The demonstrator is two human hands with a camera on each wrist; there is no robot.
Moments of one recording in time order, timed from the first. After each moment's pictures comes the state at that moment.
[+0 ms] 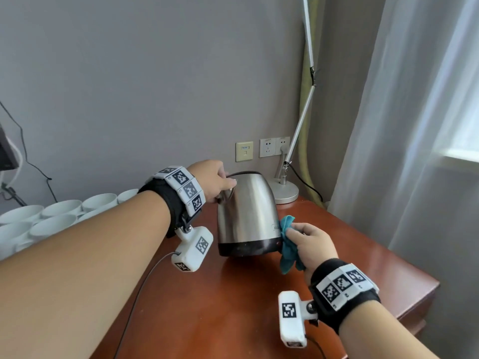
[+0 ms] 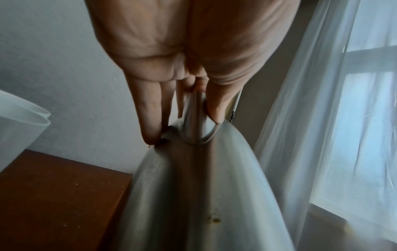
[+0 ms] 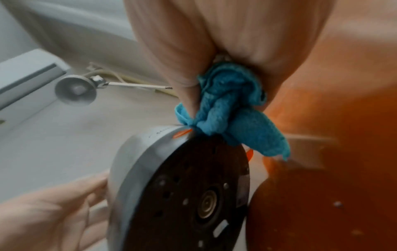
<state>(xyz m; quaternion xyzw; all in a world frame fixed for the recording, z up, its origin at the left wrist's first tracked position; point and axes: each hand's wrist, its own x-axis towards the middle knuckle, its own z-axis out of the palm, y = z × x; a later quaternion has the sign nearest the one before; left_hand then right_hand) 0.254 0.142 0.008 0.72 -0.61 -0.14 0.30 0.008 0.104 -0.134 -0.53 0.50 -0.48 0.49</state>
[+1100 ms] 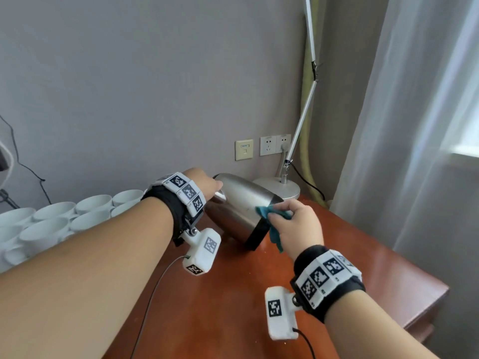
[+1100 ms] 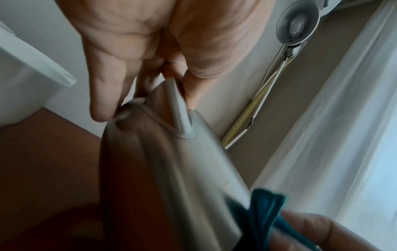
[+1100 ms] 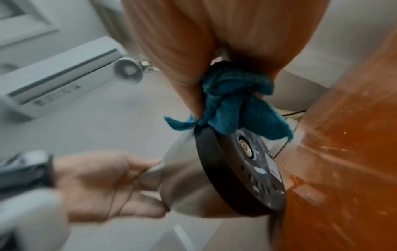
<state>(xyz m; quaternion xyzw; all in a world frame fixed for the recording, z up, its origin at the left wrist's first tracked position) 0.260 0.122 -0.002 0.83 -0.49 -0.12 0.23 0.036 0.118 -0.086 -0.65 0.45 -0.50 0.36</state>
